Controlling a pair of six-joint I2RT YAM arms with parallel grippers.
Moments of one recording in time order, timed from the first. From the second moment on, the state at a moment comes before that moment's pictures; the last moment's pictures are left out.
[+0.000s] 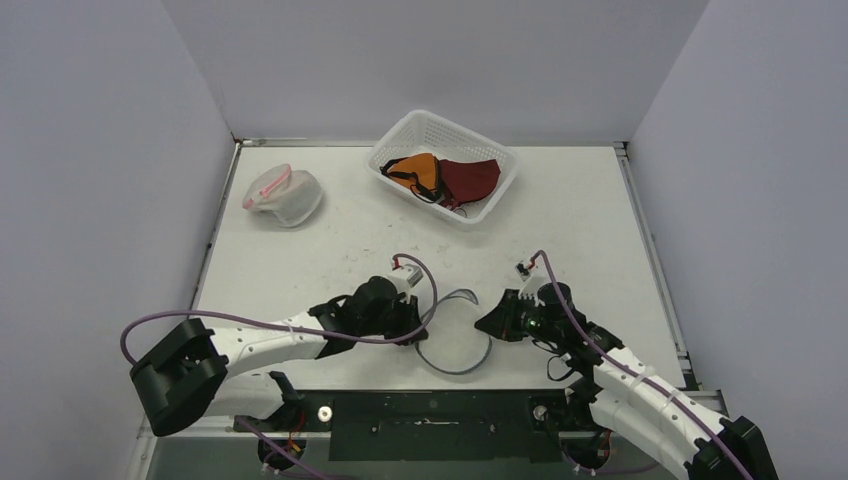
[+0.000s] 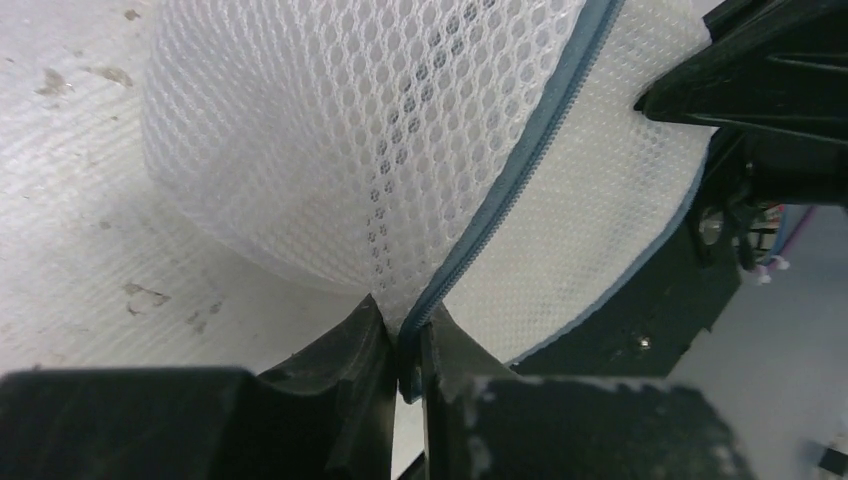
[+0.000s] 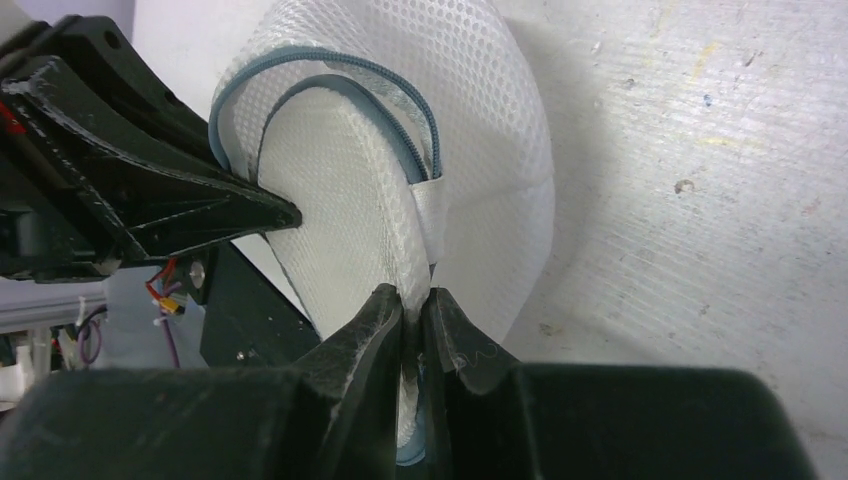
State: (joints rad) left arm -0.95 1.27 0.53 0.04 0.11 -0.61; right arm 0.56 0.75 0.27 -0.11 -0.36 0.66
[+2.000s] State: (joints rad) left arm -0.99 1.43 0.41 0.44 0.10 -1.09; right arm 0.58 0.47 0.06 -0.13 -0.06 0.88
